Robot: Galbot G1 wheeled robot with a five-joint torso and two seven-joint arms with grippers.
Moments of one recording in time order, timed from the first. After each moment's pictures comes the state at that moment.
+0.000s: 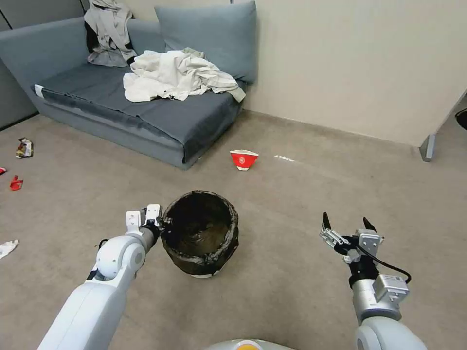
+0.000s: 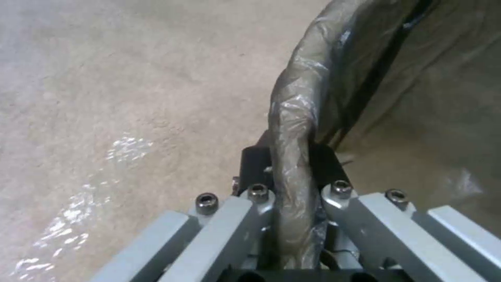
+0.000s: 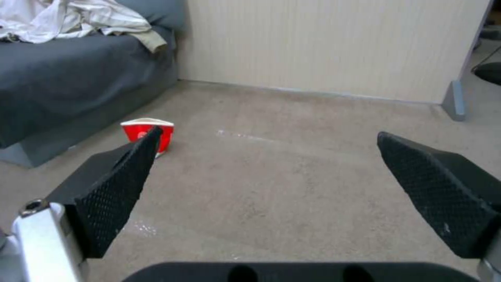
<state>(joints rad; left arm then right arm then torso) 1.22 -1.14 -0.46 -1.81 -0.62 0.63 -0.10 -1.71 1.57 0.62 2.22 0.07 -0.10 0.06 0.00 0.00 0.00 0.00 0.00</state>
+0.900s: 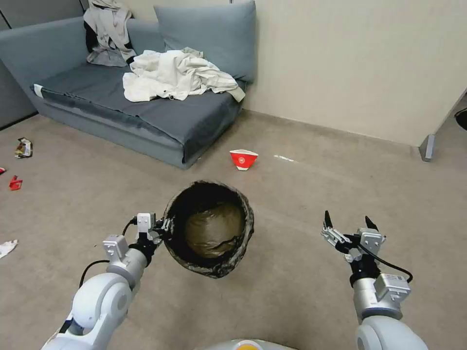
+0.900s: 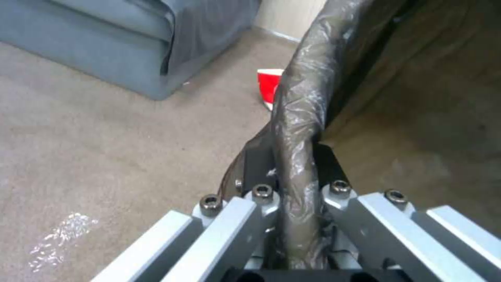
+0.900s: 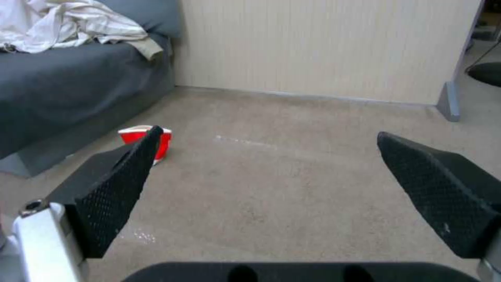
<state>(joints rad) 1.51 -1.19 -0.56 -2.09 -0.60 0.33 0.00 -1.71 1.59 0.61 2.23 0.07 -0.09 0.07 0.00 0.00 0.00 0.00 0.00</state>
